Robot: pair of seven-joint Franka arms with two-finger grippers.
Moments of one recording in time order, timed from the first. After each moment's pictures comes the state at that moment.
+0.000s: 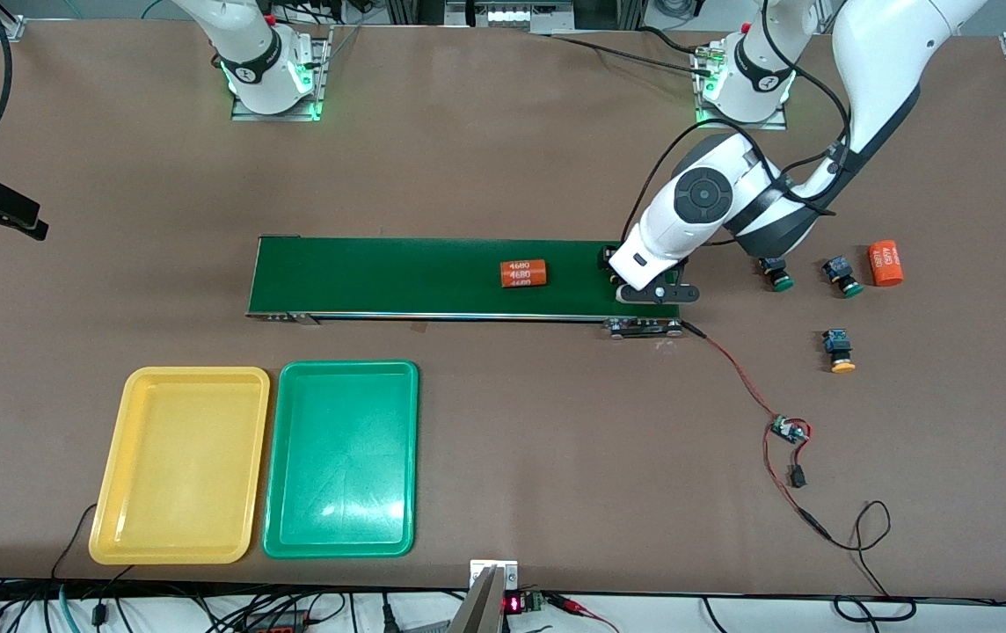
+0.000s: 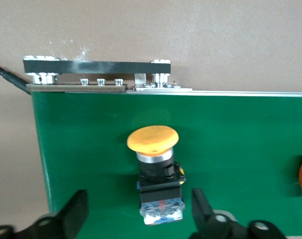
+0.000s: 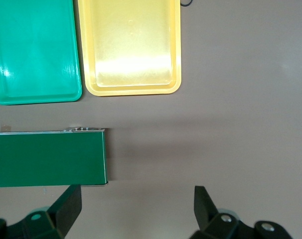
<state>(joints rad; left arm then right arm) 0.45 0.55 -1.00 -2.09 0.43 2.25 -0.83 0.01 0.07 -0.10 -1.53 -0.03 1.59 -0.05</state>
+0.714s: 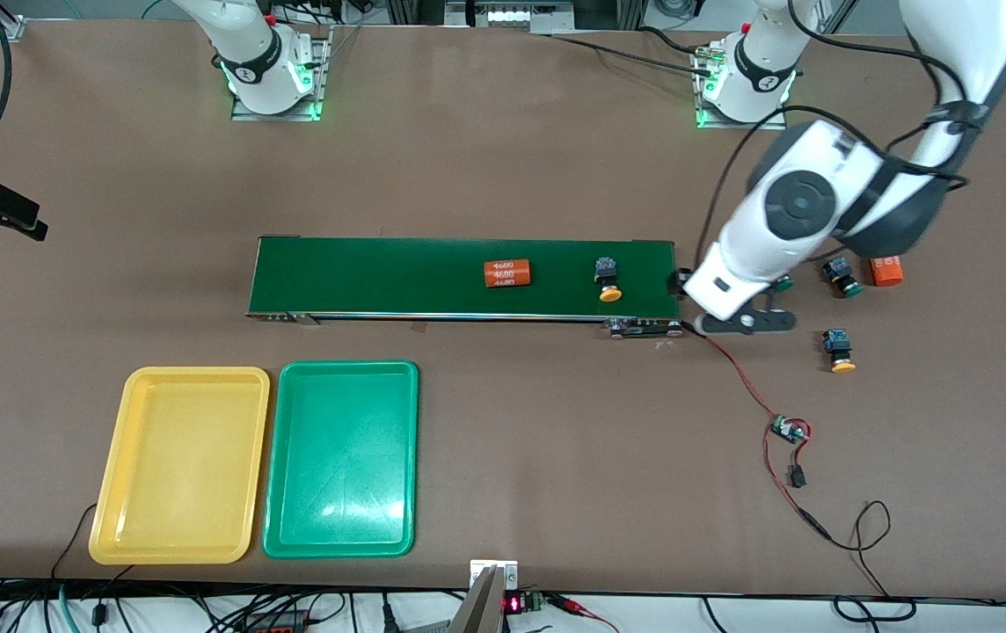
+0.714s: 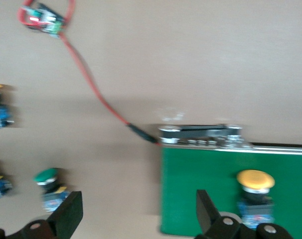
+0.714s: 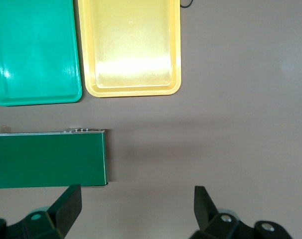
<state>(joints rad) 0.58 0.45 -1.00 -1.83 0.43 1.90 -0.63 0.01 0.07 -0.10 -1.53 -0.03 1.60 -0.05</state>
